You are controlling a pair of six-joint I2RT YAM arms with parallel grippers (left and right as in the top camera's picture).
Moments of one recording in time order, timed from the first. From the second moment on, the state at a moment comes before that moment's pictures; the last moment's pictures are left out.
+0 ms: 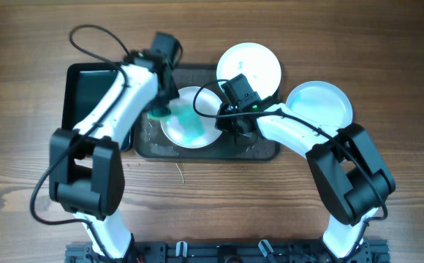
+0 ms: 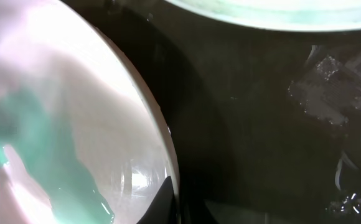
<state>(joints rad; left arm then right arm) -0.28 1.92 1.52 -1.01 -0.21 -0.63 0.56 1.94 1.14 -0.36 -0.16 0.82</state>
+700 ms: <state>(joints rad) -0.21 1.92 1.66 -1.14 -0.03 -0.45 0.56 1.88 1.13 -0.52 -0.15 0.69</state>
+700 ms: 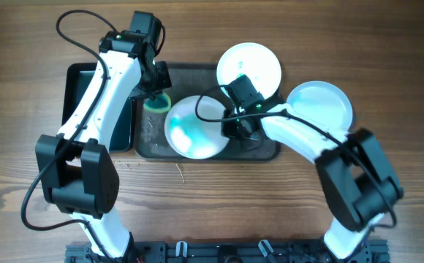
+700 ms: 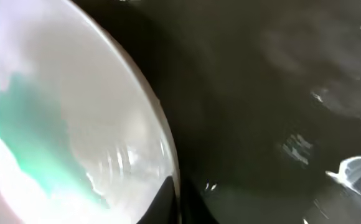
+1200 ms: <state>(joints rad) -0.21 1.92 1.66 -1.11 -0.01 -0.43 0.85 1.52 1.13 -0.80 0.73 0.60</state>
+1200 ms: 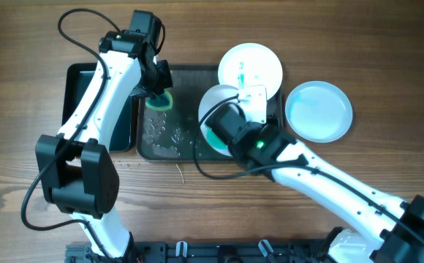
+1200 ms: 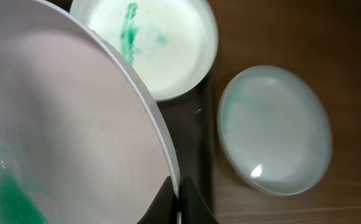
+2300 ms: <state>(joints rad) -0.21 1.92 1.66 -1.04 -0.01 -0.43 0.71 1.52 1.13 -0.71 0.56 0.73</state>
